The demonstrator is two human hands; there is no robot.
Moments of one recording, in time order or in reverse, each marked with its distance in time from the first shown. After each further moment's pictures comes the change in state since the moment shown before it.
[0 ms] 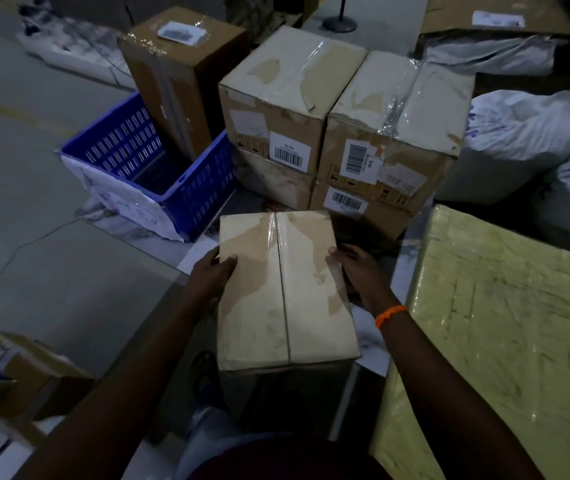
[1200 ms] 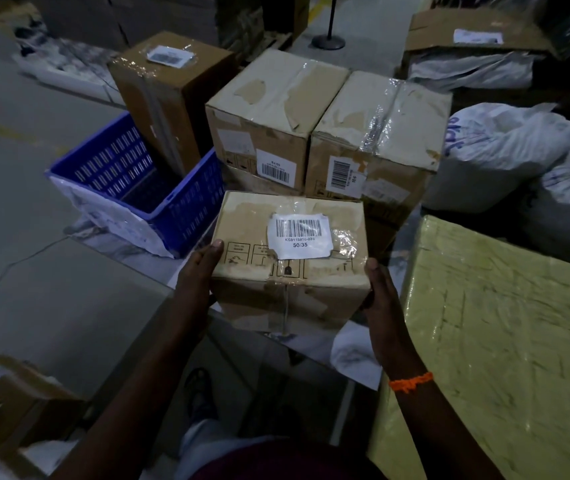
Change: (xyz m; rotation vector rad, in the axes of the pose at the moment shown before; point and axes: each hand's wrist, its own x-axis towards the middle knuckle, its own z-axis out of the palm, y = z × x) left_hand -0.063 0.064 0.012 -0.382 -0.019 0.121; right_hand -0.096 -0.025 -0.028 0.390 0.055 -0.183
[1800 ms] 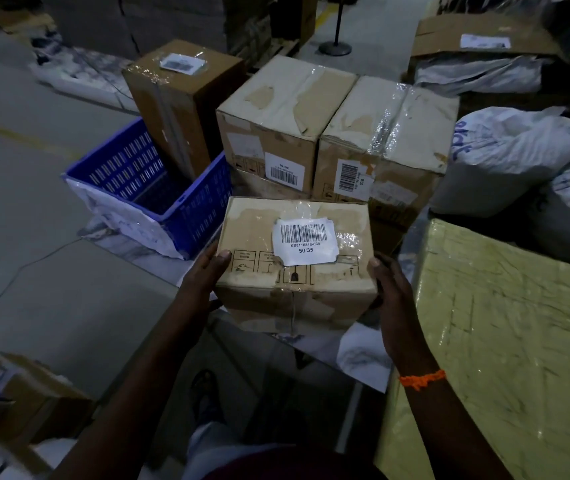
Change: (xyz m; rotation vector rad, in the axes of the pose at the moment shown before) left_hand 0.006 -0.010 -0.032 0.085 -0.118 -0.001; right_hand 0.003 -0.009 0.001 -0.039 0.011 -0.075
